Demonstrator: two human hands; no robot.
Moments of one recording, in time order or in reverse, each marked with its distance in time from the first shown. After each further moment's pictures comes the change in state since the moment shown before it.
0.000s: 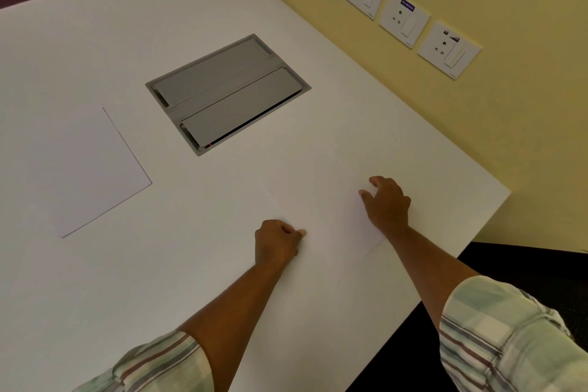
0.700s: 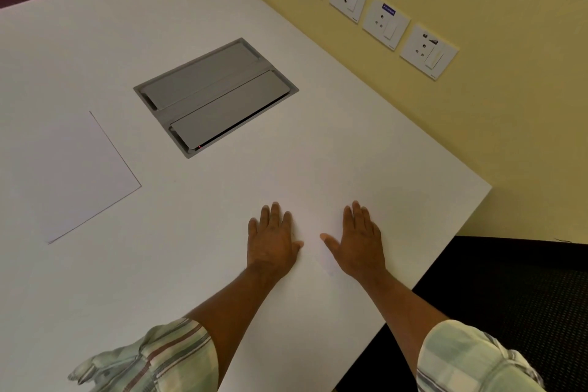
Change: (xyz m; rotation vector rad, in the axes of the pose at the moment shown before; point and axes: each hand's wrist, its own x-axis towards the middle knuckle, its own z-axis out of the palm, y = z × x) left_hand 0.005 -0.013 0.013 1.050 -0.050 0.479; right_hand -0.094 0.016 0.036 -0.362 -0.142 -0.192
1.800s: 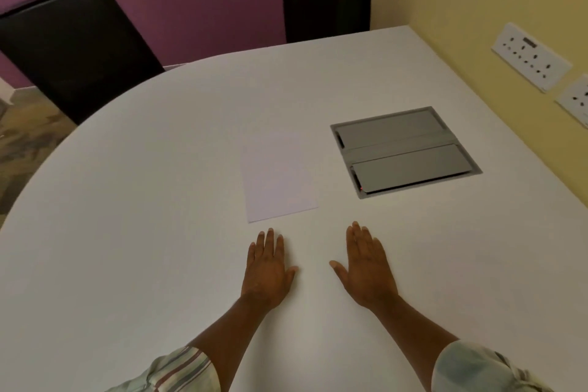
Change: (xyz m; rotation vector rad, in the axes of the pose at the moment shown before) left_hand -0.151 -0.291 -0.028 -0.163 0.162 -0.488; right_hand 0.013 -0.308 -0.004 -0.083 -0.053 -0.702
